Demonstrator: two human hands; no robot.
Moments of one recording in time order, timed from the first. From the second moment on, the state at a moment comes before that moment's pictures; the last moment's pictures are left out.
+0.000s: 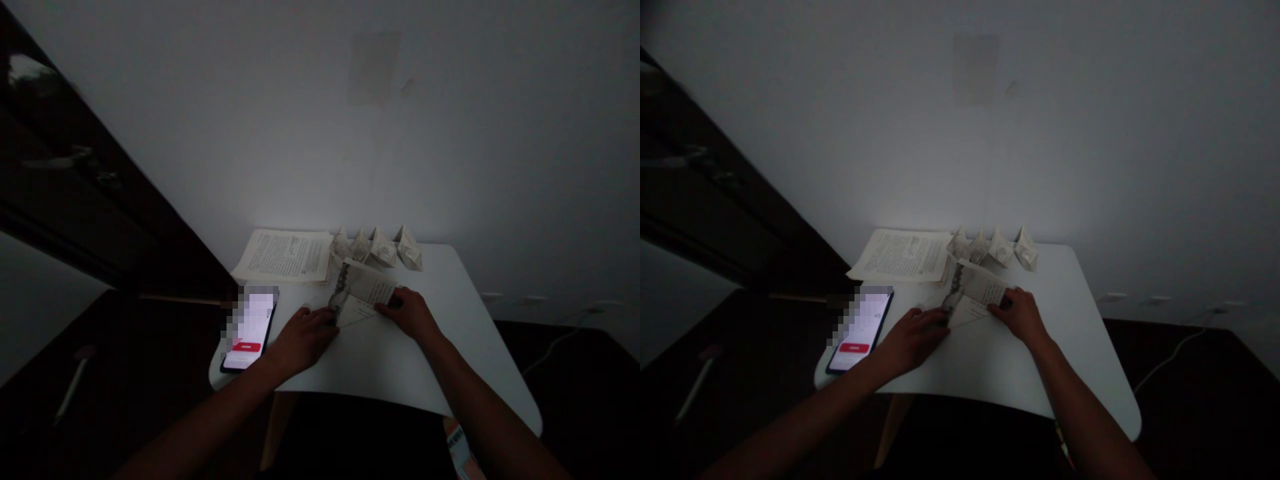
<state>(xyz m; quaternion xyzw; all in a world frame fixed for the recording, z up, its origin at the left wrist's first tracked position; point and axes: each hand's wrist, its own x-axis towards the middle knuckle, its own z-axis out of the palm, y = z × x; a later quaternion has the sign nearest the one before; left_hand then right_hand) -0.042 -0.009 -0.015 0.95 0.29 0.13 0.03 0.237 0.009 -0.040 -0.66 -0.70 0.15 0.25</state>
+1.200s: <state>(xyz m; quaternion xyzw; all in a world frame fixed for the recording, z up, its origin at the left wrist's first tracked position) 0.035 0.010 -0.026 0.94 0.30 0.15 0.00 0.238 0.009 -0.037 -0.65 -0.69 0.15 0.27</state>
